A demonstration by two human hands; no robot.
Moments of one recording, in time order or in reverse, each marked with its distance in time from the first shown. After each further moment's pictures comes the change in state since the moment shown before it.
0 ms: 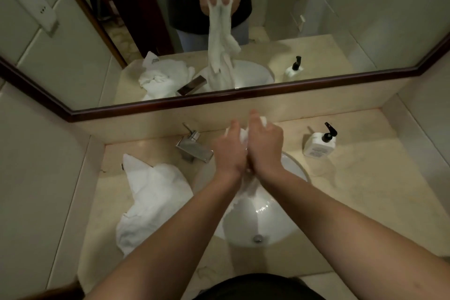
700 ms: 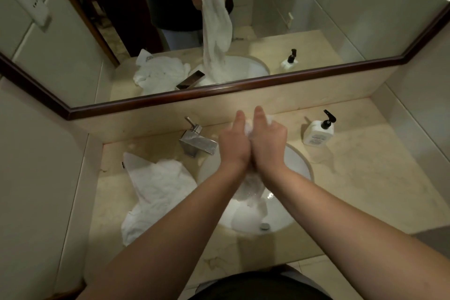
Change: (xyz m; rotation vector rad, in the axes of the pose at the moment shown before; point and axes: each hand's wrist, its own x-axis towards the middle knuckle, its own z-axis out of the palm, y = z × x) left_hand -0.006 -0.013 -0.028 -0.051 -0.033 -0.027; right_hand -0.025 0.013 0.018 -0.008 0.142 -0.065
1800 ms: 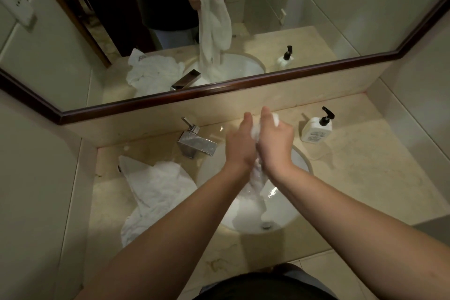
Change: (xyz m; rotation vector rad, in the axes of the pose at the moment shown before) left_hand 0.012 -0.006 0.002 0.016 -0.123 -0.054; right_hand 0.008 0.010 0.001 0.005 0.070 0.019
